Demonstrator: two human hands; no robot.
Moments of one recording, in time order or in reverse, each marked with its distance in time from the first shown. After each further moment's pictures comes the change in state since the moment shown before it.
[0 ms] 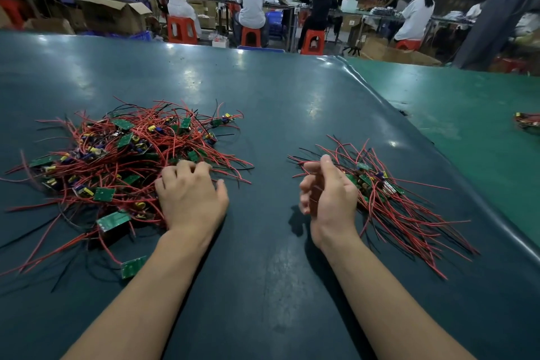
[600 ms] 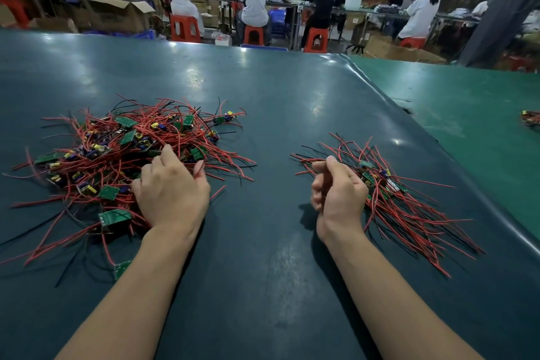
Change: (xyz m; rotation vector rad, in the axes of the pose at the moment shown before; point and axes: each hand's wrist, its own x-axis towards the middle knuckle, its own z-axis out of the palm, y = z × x) left_hand 0.006 -0.011 -0.013 0.008 0.079 -0.178; right_hand 0.004 -0.001 -0.004 -0.001 0.066 -0.055
